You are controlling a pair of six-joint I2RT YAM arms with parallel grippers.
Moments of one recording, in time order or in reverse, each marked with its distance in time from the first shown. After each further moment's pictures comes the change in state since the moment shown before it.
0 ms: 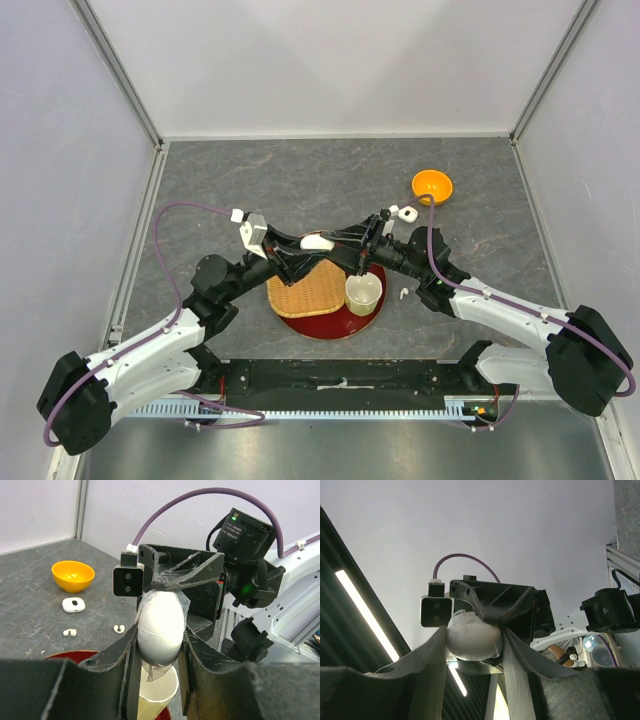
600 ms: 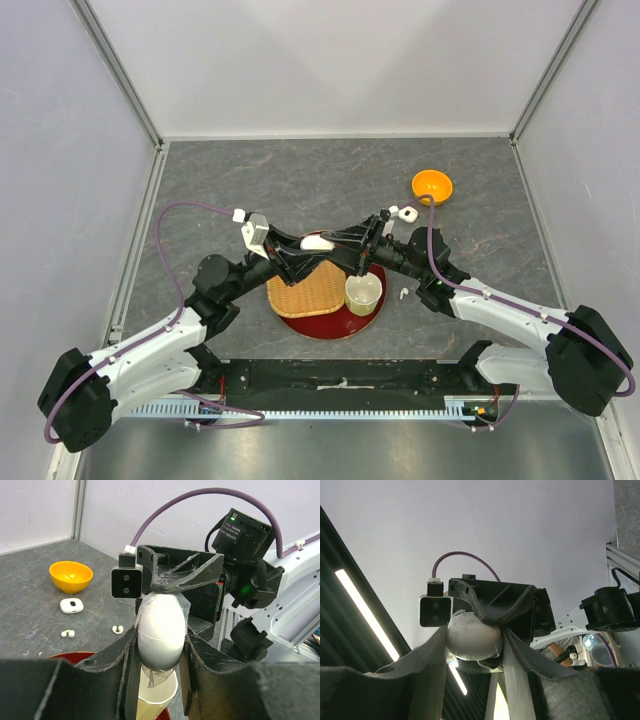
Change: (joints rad) left arm -0.008 0.018 0.000 0.021 -0.002 0.000; right arm 0.000 0.000 -0.005 0.006 -0.004 0.003
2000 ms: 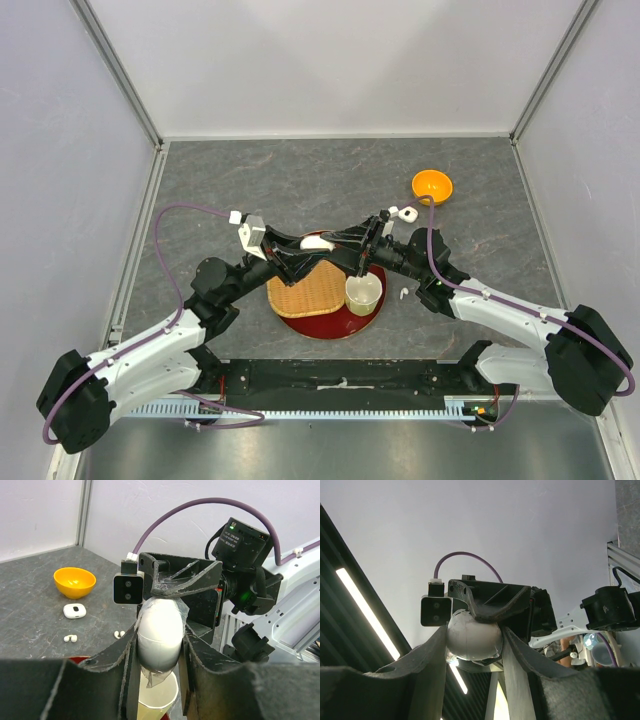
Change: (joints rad) left arm -0.009 -0.016 -0.011 0.021 -0.036 0.001; right arm 0.003 0.002 -0.005 0.014 0.000 0.003
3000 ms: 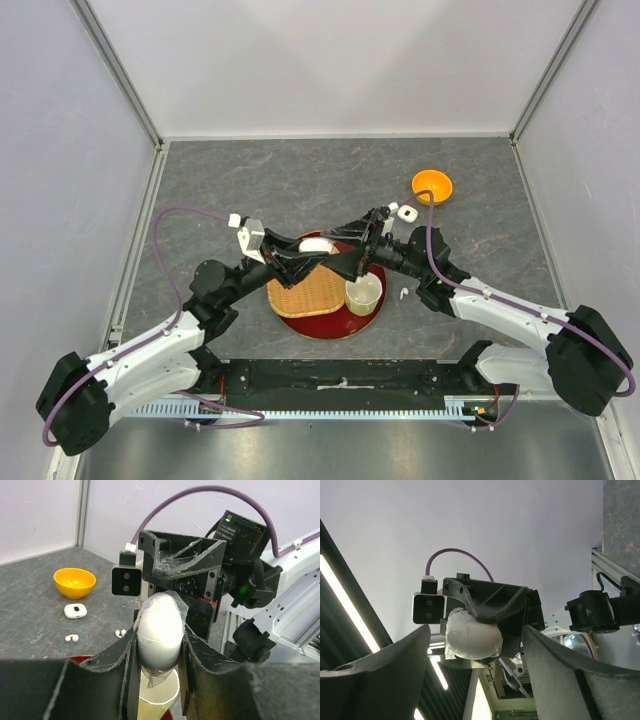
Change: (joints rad) left arm 0.001 -0.007 -0.010 0.001 0.016 0.016; right arm -0.005 0.002 0.003 -0.006 -0.003 -0.064
